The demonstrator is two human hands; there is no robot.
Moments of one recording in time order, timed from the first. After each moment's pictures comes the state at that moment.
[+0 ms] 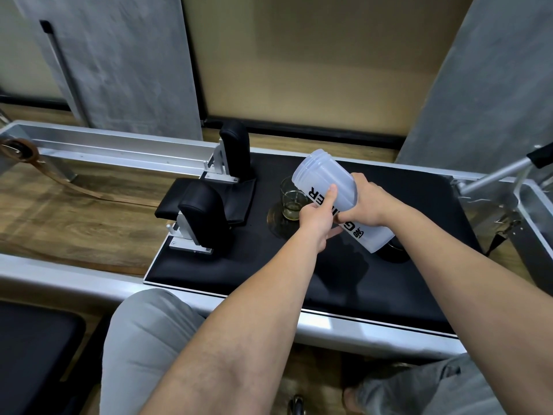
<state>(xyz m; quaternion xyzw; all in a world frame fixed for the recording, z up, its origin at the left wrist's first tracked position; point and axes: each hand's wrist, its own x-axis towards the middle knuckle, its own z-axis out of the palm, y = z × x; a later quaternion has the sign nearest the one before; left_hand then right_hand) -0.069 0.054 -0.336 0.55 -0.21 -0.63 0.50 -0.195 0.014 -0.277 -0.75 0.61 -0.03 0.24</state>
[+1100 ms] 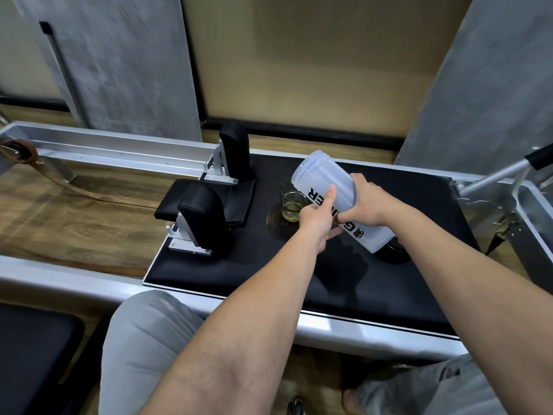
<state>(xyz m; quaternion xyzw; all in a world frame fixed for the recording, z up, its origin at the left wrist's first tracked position) -0.069 0.053 -0.335 0.55 -0.20 -0.64 0.50 -0.194 0.014 -0.271 -0.75 0.62 -0.02 0.24</state>
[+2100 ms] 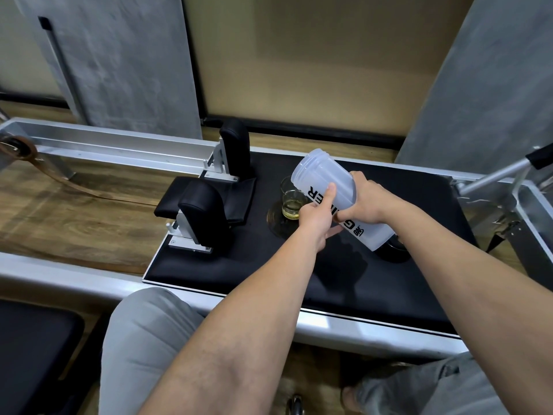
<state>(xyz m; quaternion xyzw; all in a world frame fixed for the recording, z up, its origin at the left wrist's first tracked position) -0.067 0.056 -0.331 0.55 -0.19 -0.63 0.51 -0.192 0.012 -0.271 -0.75 0.62 -0.01 0.23</state>
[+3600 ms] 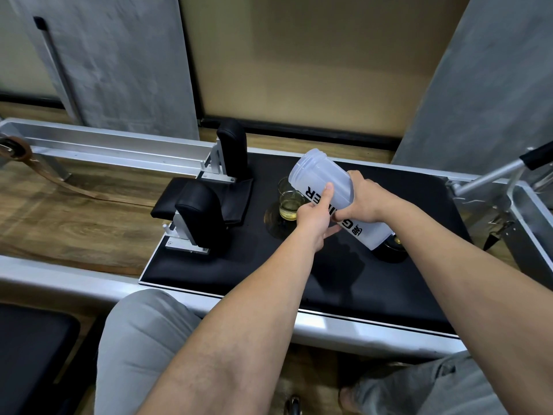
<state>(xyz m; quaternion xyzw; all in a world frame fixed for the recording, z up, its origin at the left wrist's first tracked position) -0.069 0.058 -0.328 0.55 -0.19 -0.63 0.51 -0.192 0.012 -0.265 -0.76 0.61 0.00 0.22</state>
